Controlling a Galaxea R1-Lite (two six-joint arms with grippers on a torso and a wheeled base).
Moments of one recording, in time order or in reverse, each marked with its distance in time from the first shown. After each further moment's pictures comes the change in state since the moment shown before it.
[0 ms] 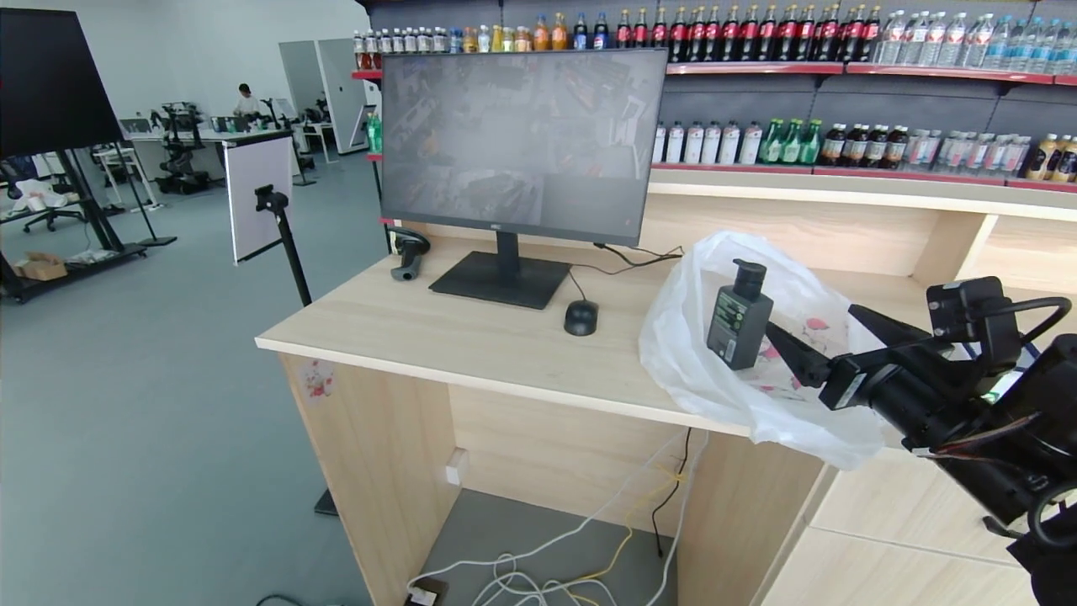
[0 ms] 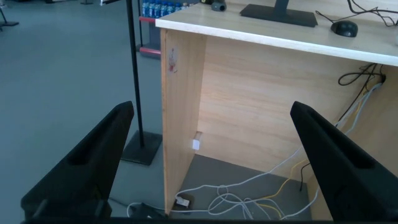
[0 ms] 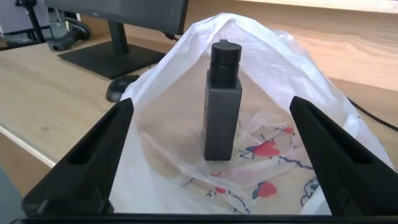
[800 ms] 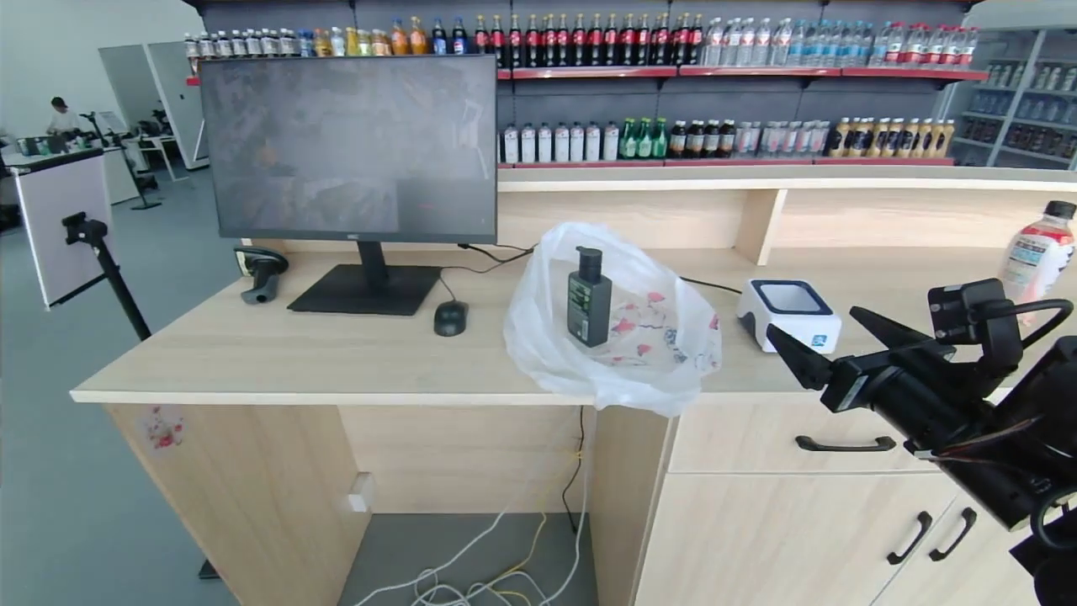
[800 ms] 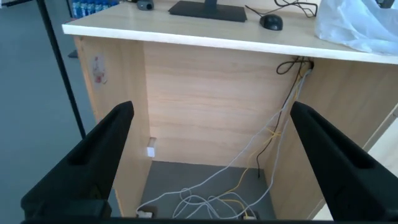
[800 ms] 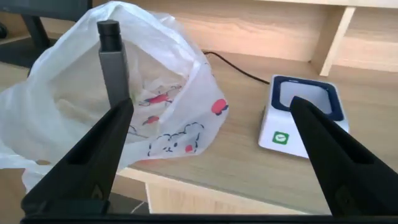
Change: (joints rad) left arm 0.000 0.000 0.000 0.000 0.000 -0.001; right arm -0.001 -0.003 0.009 0.000 0.000 0.000
